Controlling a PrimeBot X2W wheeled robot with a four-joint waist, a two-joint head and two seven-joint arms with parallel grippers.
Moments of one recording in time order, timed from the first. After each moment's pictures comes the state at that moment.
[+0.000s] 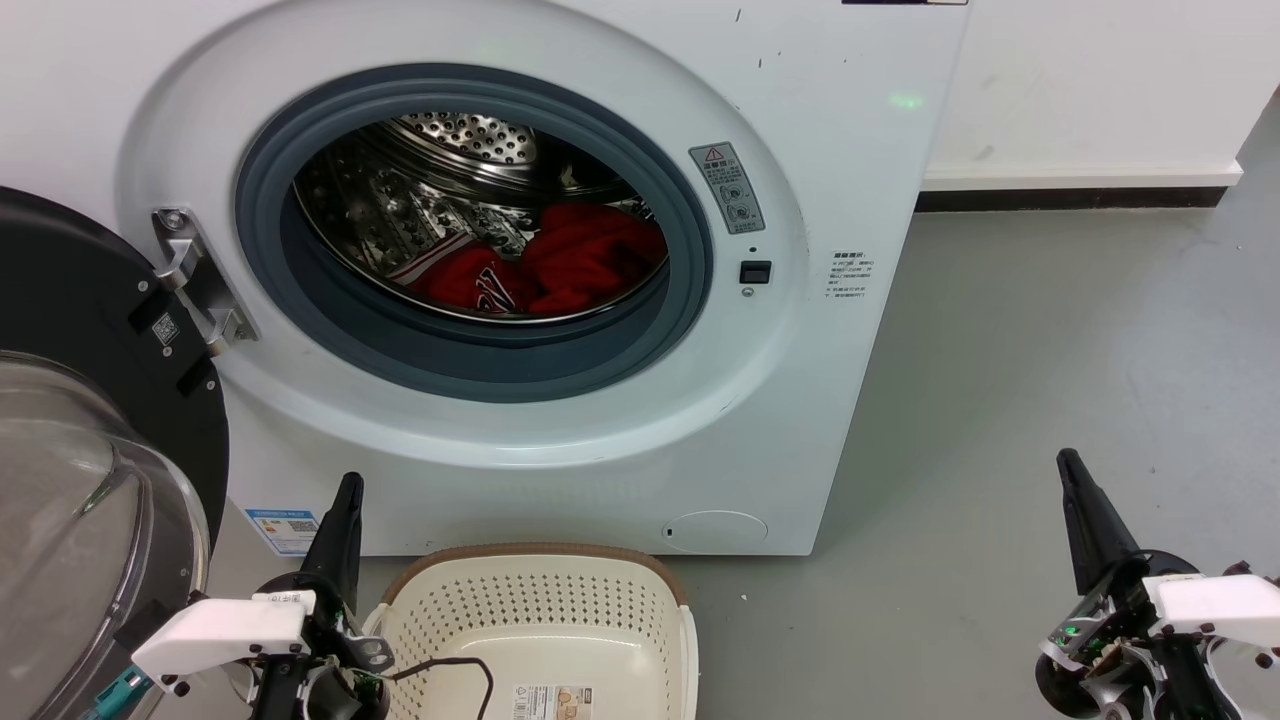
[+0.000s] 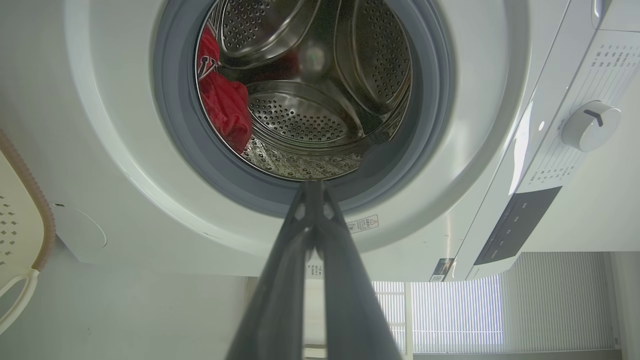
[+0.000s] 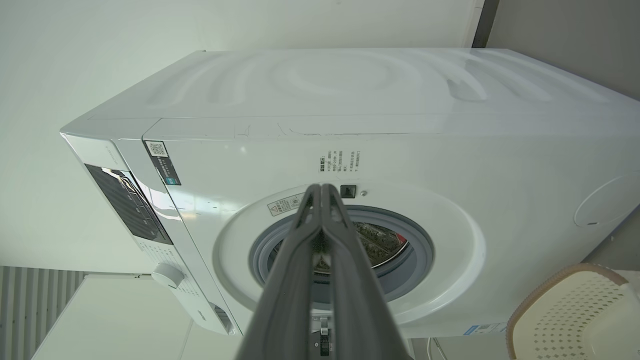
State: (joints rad) left arm -0.11 0.05 0.11 0.25 -1.61 -0.13 0.11; right arm -0.10 -0.05 -0.11 0.25 1.62 0.13 0.11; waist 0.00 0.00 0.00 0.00
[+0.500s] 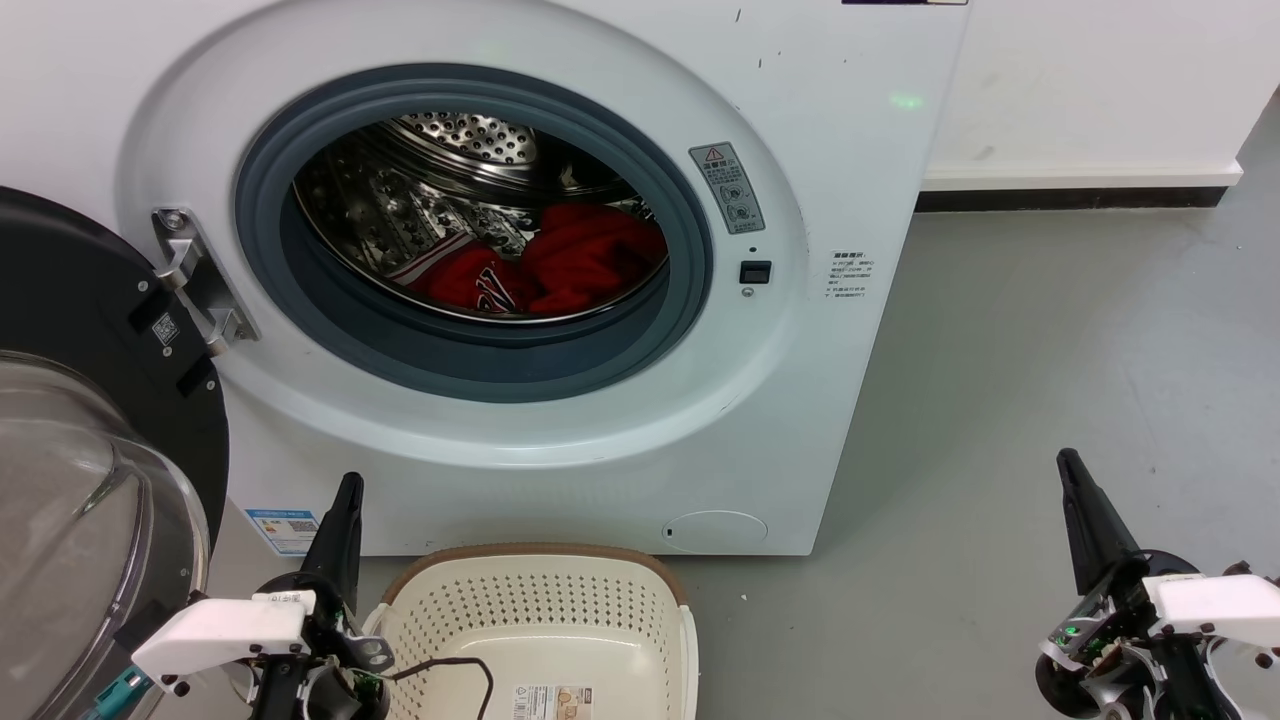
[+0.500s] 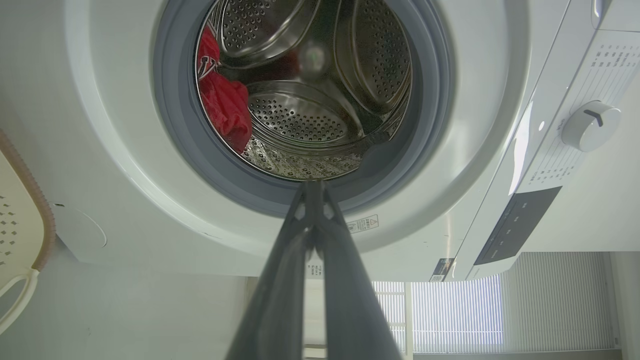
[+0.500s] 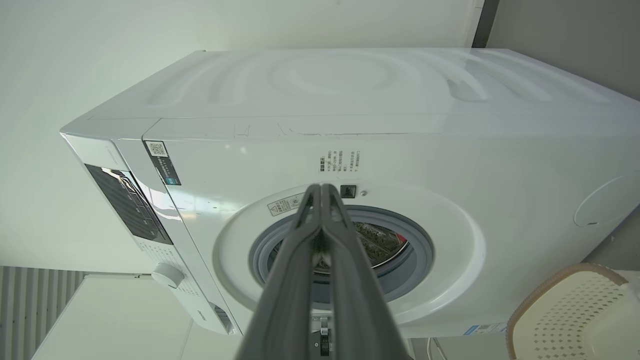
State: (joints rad) left arm -0.11 0.05 0.11 0.25 -1.61 -0.13 0.11; right arm -0.10 -0.05 -0.11 0.25 1.62 0.13 0.11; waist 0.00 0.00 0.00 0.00
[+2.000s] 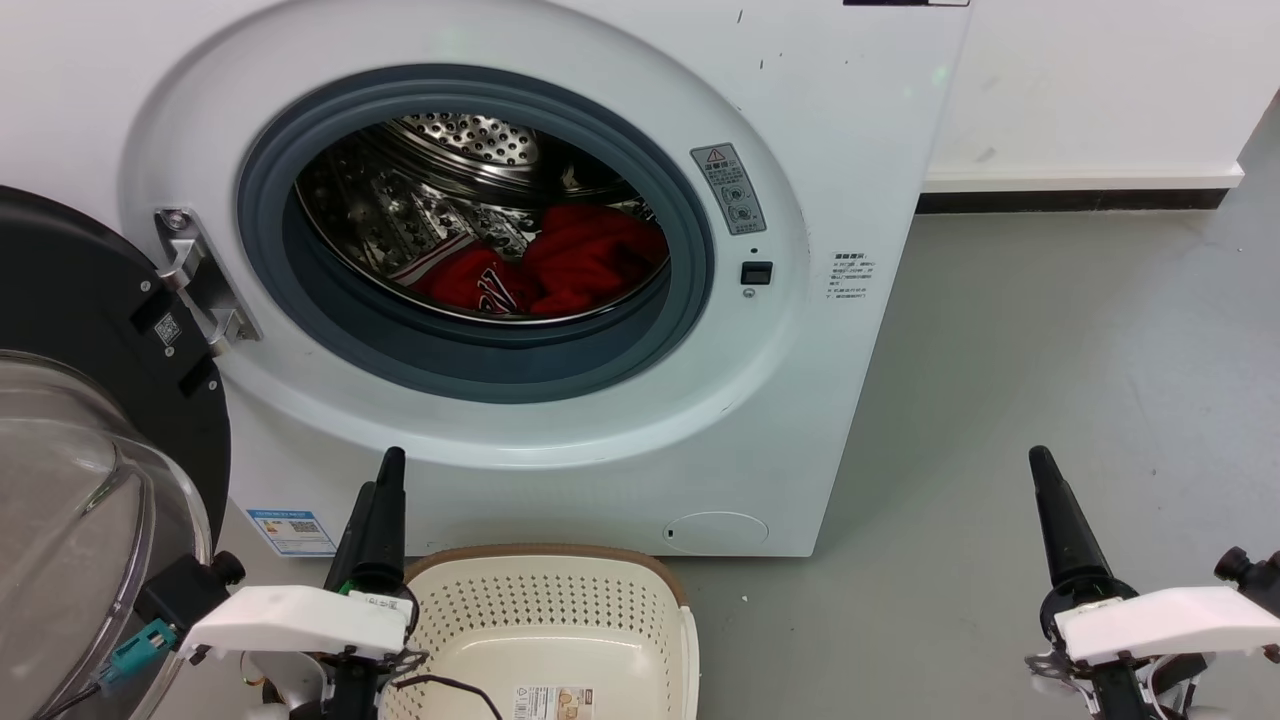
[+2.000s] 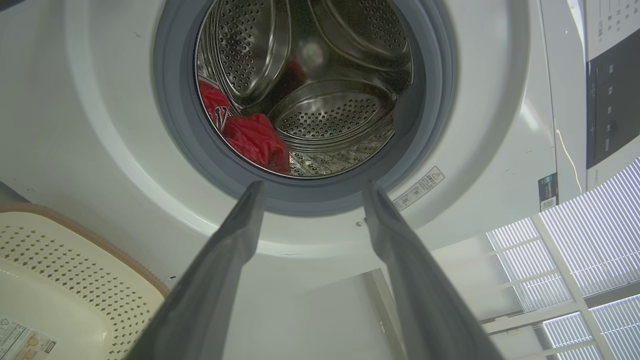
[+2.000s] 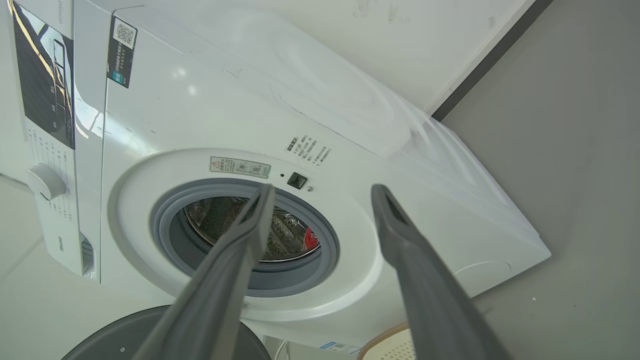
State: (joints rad) left arm -0.08 0.05 0.03 0.18 -1.09 -0.12 -0.02; right arm -0.04 -0.05 -0.04 0.15 1.09 0.13 -0.02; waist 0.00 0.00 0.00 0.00
